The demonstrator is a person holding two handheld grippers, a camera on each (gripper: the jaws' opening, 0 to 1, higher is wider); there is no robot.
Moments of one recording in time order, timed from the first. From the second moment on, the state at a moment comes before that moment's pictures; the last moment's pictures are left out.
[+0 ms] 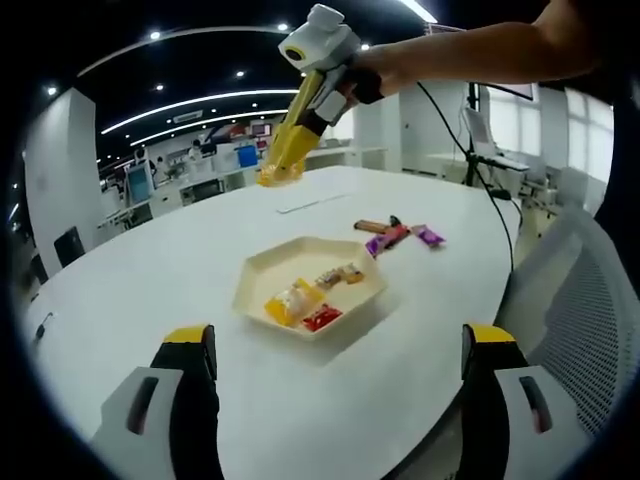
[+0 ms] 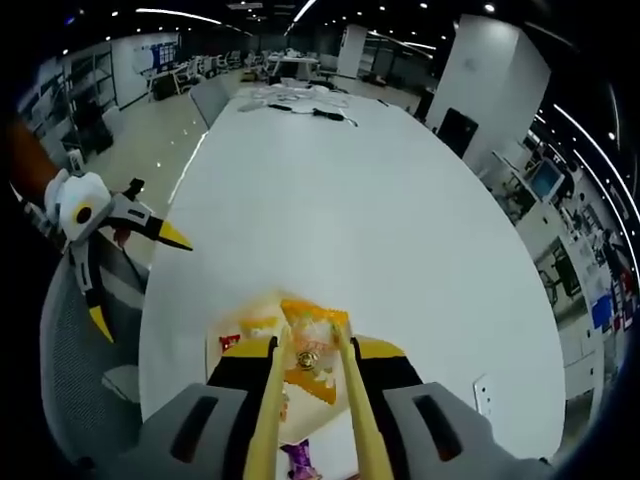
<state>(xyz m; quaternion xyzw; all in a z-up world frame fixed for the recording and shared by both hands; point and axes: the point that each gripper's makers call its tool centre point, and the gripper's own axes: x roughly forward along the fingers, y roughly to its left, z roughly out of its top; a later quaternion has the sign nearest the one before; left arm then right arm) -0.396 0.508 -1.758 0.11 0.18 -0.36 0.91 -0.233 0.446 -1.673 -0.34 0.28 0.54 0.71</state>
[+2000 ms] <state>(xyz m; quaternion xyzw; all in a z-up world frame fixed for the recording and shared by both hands) -0.406 0.495 -1.762 0.12 0.19 -0.39 0.89 -0.280 0.298 -1.742 -0.28 0.28 0.52 0.75</state>
